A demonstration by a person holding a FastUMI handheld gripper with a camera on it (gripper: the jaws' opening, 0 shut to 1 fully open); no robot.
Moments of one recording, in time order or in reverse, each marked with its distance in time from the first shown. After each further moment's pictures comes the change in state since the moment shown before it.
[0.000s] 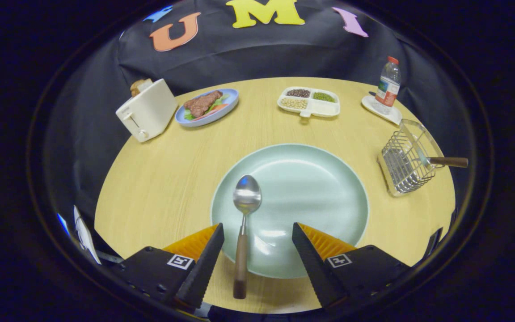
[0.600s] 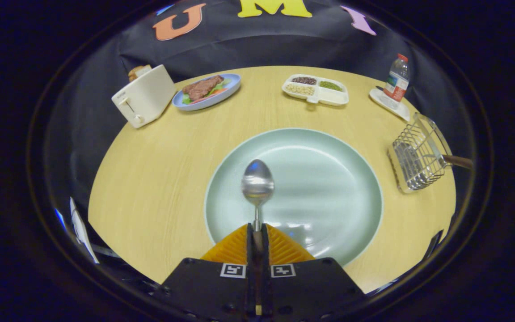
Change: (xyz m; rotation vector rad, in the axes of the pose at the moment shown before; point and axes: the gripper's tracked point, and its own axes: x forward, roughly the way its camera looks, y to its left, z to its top) arm 0.009 -0.001 -0.009 -0.050 0.044 -0.017
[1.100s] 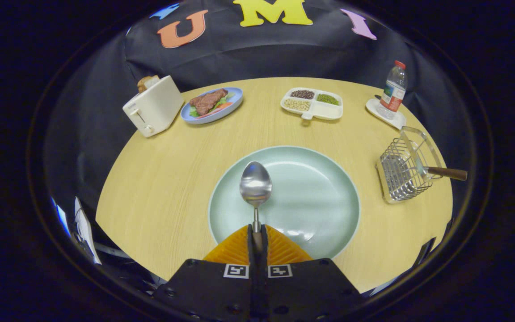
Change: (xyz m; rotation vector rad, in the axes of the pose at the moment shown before) arm -0.040 -0.017 0.021 0.001 -0.072 0.053
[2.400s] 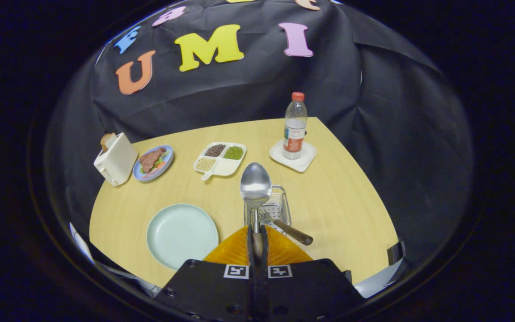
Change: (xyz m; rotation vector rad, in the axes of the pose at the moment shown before) arm -0.102 -0.198 0.075 0.126 -0.167 -0.174
